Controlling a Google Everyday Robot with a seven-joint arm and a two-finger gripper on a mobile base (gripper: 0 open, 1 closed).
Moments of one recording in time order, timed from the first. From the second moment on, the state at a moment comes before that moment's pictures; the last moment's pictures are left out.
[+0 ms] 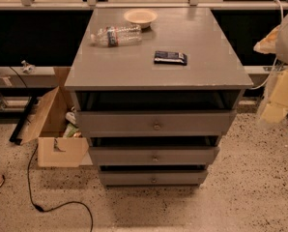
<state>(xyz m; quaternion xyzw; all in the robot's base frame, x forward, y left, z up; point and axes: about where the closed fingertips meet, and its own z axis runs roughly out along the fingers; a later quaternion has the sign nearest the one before) 0.438 -0.217 0.976 -0.60 0.78 -0.03 0.16</state>
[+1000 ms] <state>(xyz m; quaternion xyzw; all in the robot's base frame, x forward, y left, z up) 0.444 -0.210 0.879 -0.60 0.78 0.06 0.16</state>
